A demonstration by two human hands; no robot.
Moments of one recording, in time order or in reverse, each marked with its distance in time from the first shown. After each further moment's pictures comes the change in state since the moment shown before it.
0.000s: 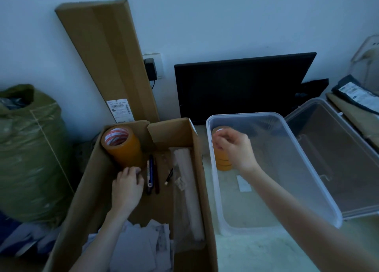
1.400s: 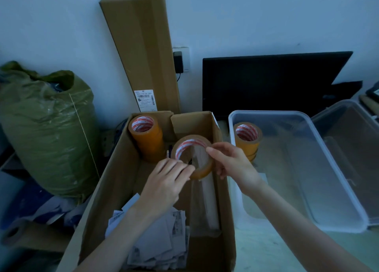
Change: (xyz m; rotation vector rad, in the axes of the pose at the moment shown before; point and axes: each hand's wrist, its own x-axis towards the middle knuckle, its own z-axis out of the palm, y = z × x) left_hand -0.062 0.050 -0.070 0.089 0.312 0.872; right_hand -0.063 -0.032 0.046 0.169 -0.329 0.270
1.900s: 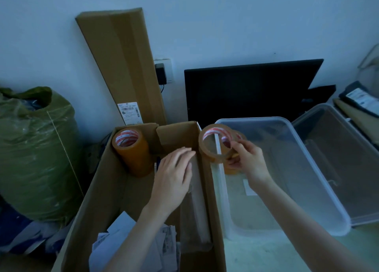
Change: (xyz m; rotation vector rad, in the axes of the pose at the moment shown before) left_hand 0.053 0.012 0.035 -0.324 0.062 -0.340; right_hand 0.028 0.010 -0.063 0.120 0.416 -0.057
